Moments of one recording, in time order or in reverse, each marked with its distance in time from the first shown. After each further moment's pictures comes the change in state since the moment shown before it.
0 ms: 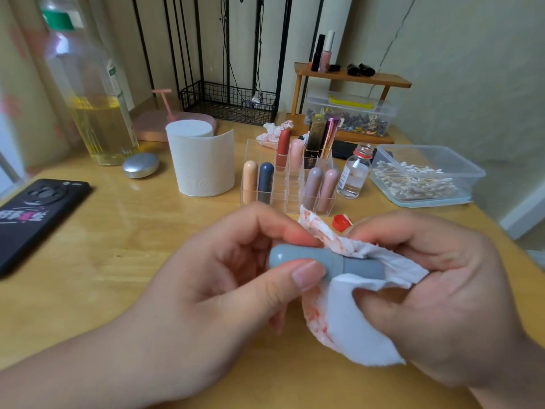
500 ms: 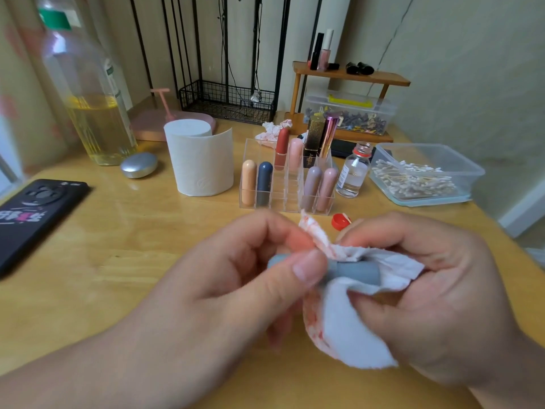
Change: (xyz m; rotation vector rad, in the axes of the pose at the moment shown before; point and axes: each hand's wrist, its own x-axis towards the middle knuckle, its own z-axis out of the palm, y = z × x) left_hand -0.003 0.001 0.000 0.075 -0.027 -0.110; right_hand 0.001 0.004 -0.001 0.011 -0.013 0.032
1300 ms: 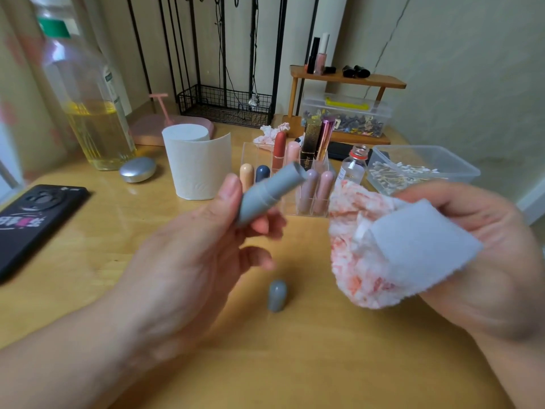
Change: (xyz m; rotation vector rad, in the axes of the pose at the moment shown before) left_hand 0.026 -0.018 -0.016 -0.412 0.124 -0.089; right_hand 0.015 0.000 -0.031 0.242 0.039 0.083
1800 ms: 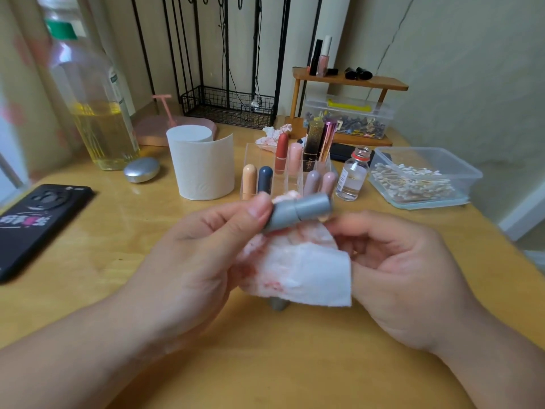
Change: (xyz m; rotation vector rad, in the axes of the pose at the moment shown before) left_hand -0.003 0.001 -0.001 0.063 -0.007 -0.073; right_hand -0.007 0.031 0.024 -0.104 -0.016 0.179
